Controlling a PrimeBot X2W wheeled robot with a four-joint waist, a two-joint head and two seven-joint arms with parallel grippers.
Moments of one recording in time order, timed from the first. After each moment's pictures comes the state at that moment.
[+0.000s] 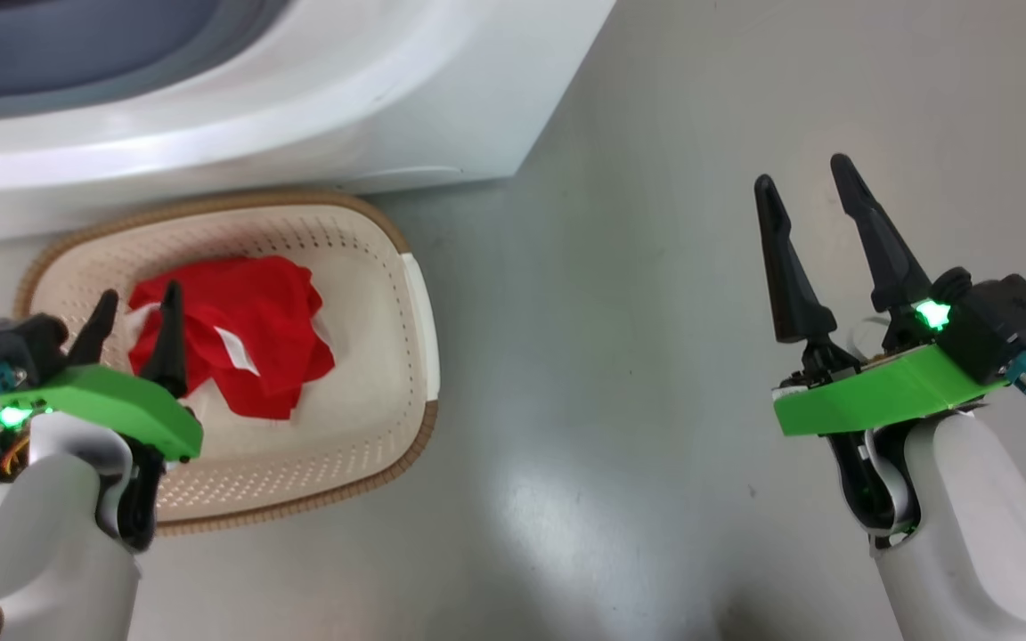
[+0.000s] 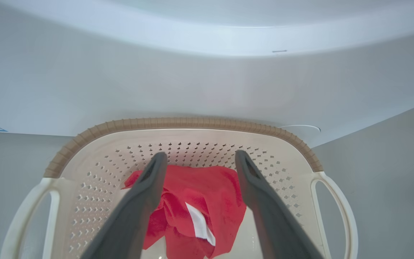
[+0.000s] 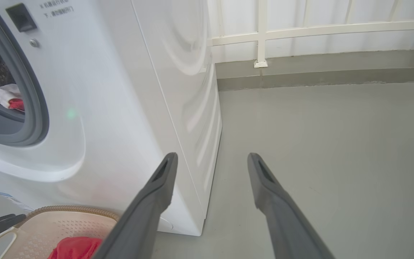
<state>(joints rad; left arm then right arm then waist) -0.74 0.23 -0.17 0.97 -0.53 -0.13 -0.26 -0.41 -0.05 0.09 0.18 0.33 0.13 -0.26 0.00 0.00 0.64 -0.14</state>
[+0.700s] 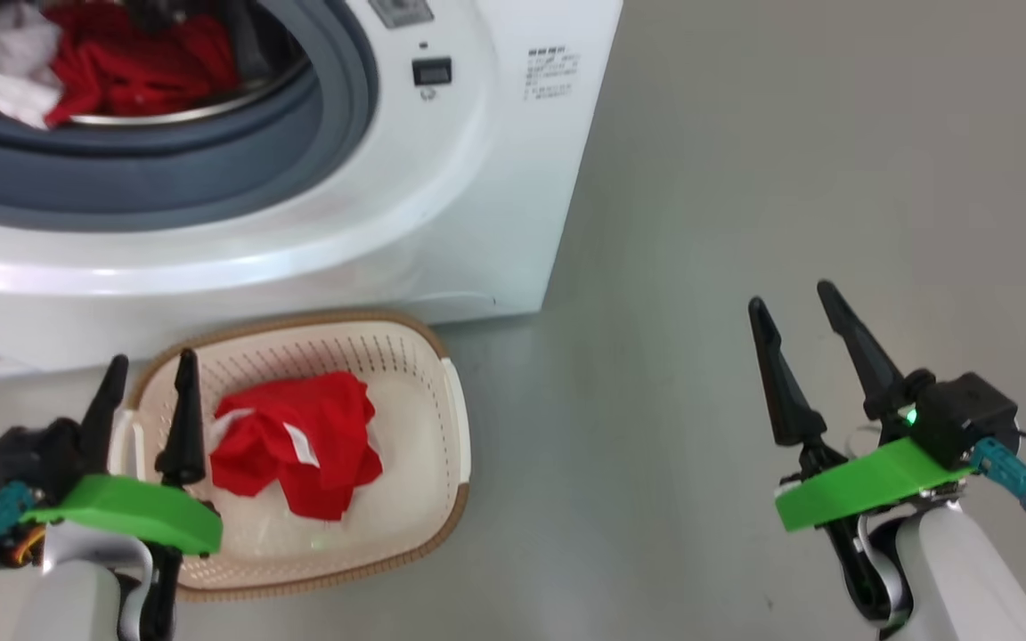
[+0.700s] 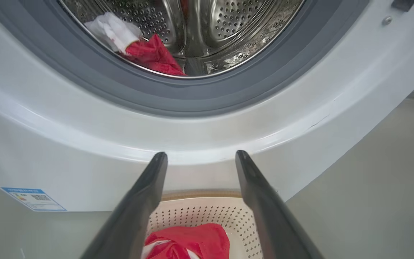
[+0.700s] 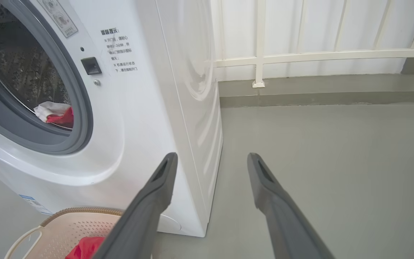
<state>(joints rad) -0.41 0.16 0.03 0.57 -0.34 -0.13 -0.26 -0.25 -0.05 0.08 0.23 0.30 0.13 -0.26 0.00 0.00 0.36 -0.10</state>
